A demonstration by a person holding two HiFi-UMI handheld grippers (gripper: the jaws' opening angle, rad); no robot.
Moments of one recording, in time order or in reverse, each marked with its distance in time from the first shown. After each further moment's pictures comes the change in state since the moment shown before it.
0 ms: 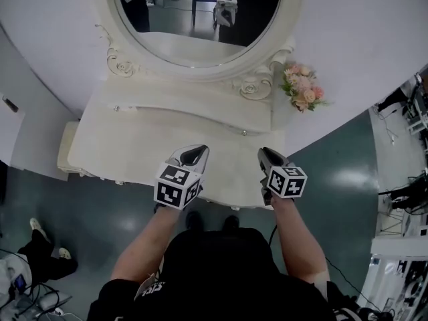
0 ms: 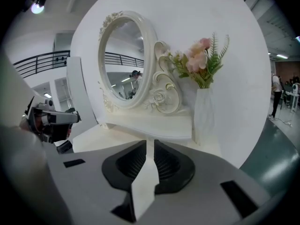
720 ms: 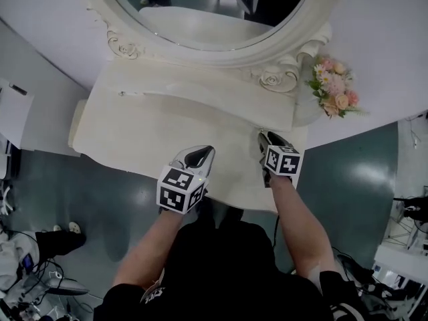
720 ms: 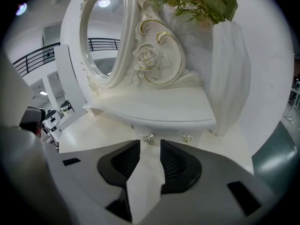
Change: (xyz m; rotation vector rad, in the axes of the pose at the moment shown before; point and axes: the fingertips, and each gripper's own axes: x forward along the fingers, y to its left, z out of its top) left arm 0.039 0.021 -0.040 -0.085 0.118 0.085; right arm 0.128 -0.042 -0.044 0.027 0.192 0.009
